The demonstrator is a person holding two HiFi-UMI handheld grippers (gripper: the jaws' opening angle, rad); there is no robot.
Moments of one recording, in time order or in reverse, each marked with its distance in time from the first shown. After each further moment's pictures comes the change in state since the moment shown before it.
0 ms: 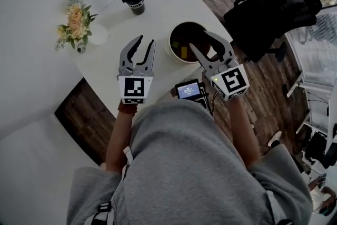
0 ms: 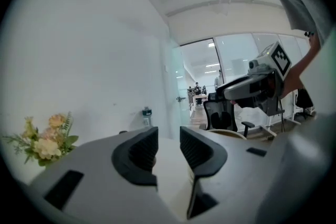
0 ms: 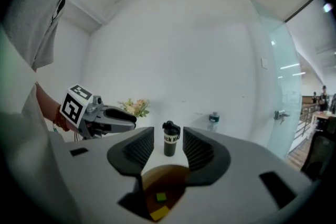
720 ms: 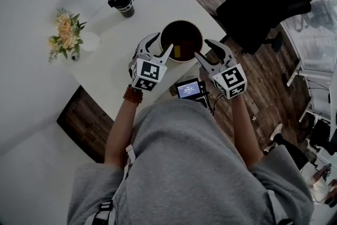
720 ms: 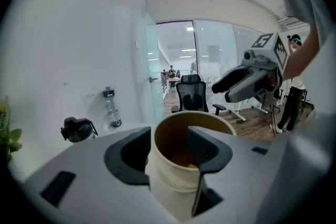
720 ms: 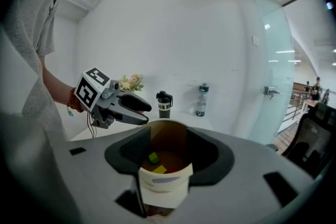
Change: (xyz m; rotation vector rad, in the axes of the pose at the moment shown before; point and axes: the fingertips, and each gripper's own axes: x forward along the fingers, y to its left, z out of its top) left arm 0.073 -0.085 -0.051 0.067 0.208 -0.325; right arm -0.034 -0.024 -0.090 0.069 0.238 -0.033
